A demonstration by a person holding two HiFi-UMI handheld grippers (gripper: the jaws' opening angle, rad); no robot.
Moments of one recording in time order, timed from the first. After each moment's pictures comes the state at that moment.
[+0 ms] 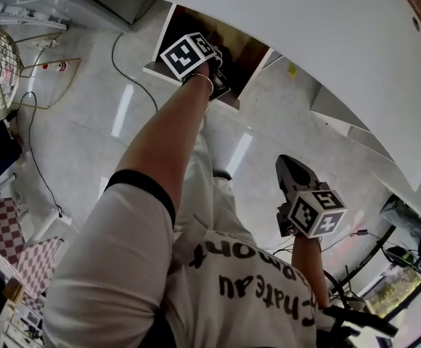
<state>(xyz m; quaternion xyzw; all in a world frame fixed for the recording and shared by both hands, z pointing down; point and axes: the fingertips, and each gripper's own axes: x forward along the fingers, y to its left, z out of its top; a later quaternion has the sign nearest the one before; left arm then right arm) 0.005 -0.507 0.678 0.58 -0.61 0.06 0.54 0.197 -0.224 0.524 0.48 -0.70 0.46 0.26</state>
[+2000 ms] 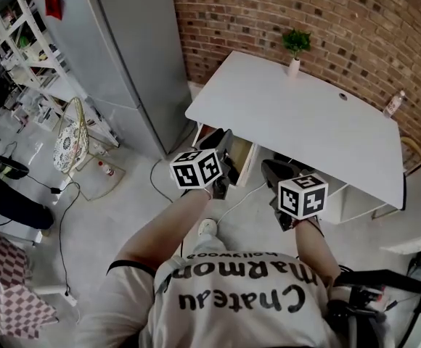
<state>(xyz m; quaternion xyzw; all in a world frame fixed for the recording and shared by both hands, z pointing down) 0.057 -0.323 0.259 0.86 -0.44 -0.08 0.24 0.156 -0.232 0.271 0.46 -0.86 0.18 0.14</state>
